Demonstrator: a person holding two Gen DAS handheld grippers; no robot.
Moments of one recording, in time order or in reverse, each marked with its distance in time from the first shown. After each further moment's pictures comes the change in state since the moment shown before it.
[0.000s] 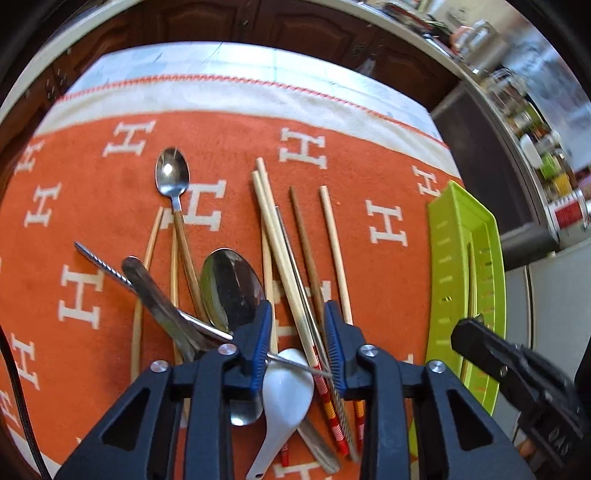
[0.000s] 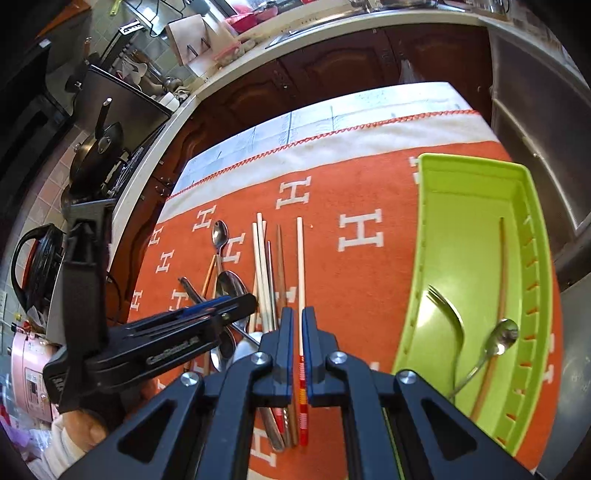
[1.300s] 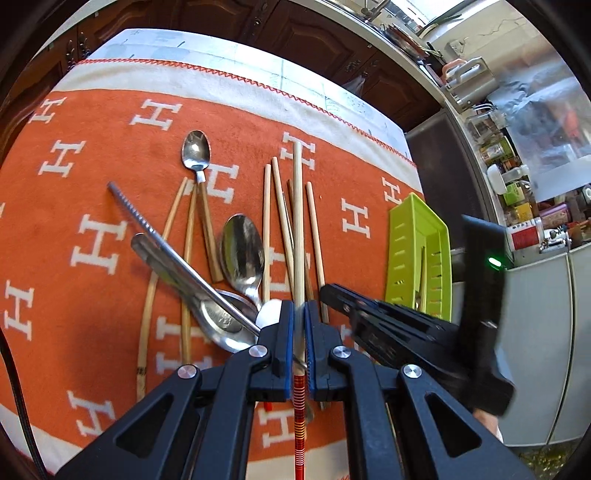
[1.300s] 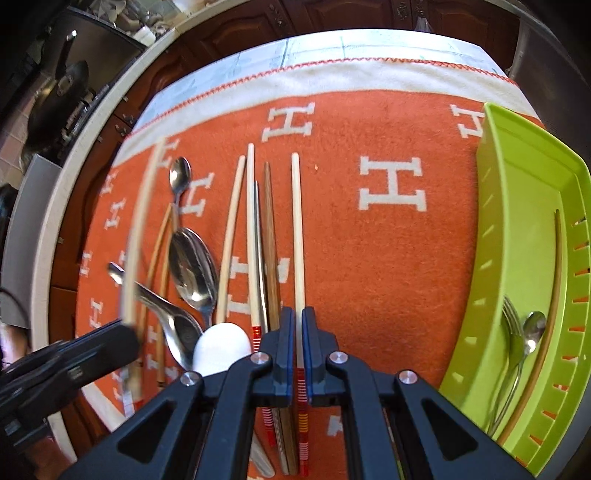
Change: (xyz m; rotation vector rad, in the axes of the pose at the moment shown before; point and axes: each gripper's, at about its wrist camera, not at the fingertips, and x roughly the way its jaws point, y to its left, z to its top) left arm -0.058 0.029 -0.029 -0.078 -0.014 -0.178; right arm 0.086 0.021 0.000 -0.071 0.226 -0.159
